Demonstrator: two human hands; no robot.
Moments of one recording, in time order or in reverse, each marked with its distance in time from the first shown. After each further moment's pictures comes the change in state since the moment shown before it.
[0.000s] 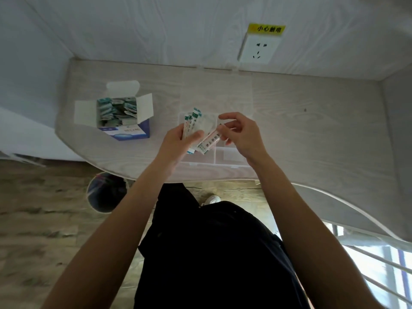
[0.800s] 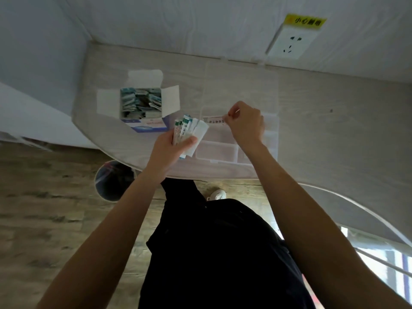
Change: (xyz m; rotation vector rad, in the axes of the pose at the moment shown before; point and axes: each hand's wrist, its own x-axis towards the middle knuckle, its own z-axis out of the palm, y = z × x) left_hand -0.008 -0.035 -0.059 0.078 0.127 0.000; right_hand 0.041 0.002 0.056 -0.756 0.241 0.020
